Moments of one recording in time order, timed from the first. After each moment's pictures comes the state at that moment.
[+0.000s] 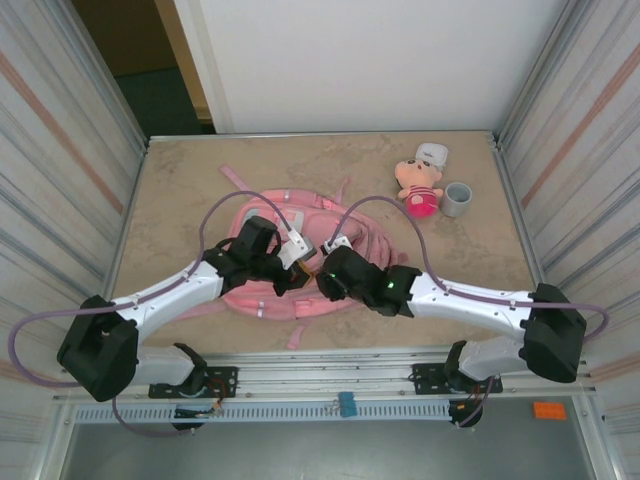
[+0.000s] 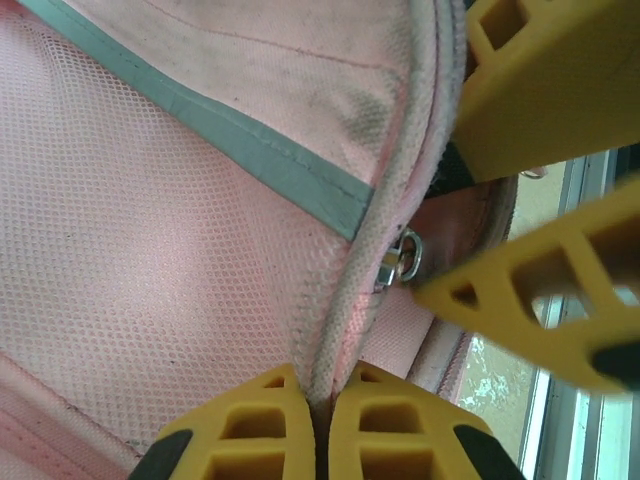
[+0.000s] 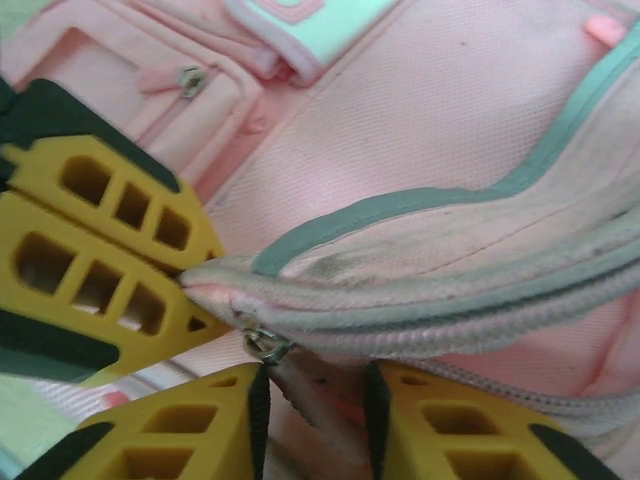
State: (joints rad) left arm -0.66 1.29 0.76 -0.30 0.51 0.20; right arm 1.09 1.33 0.88 -0.38 0.32 0.53
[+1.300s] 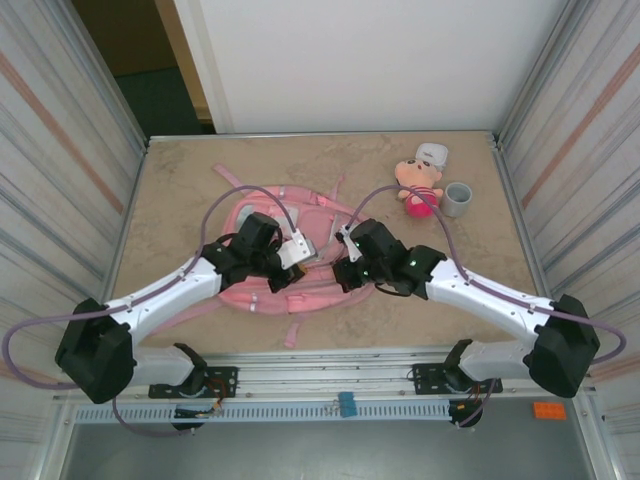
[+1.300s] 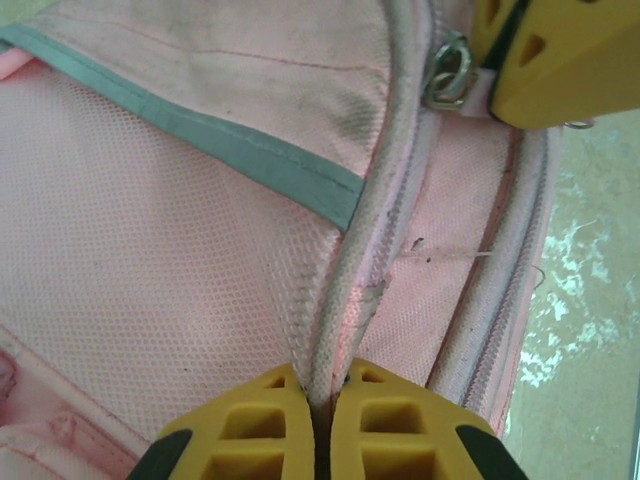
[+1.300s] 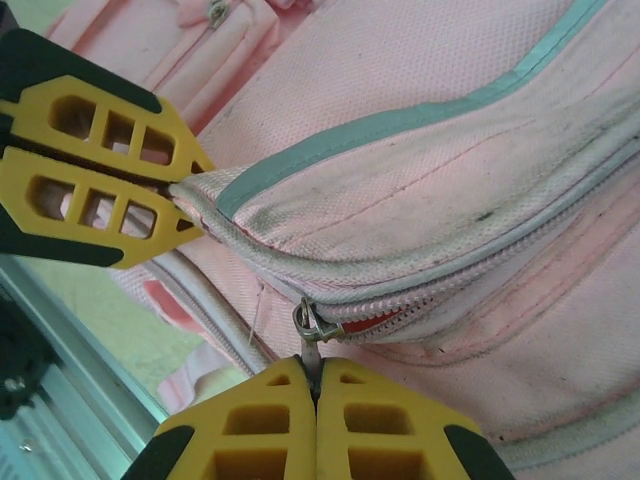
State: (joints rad) left arm -0.65 1.27 0.83 -0.44 0.32 0.44; right arm 0.87 1.25 0.90 -0.47 -0.10 0.46
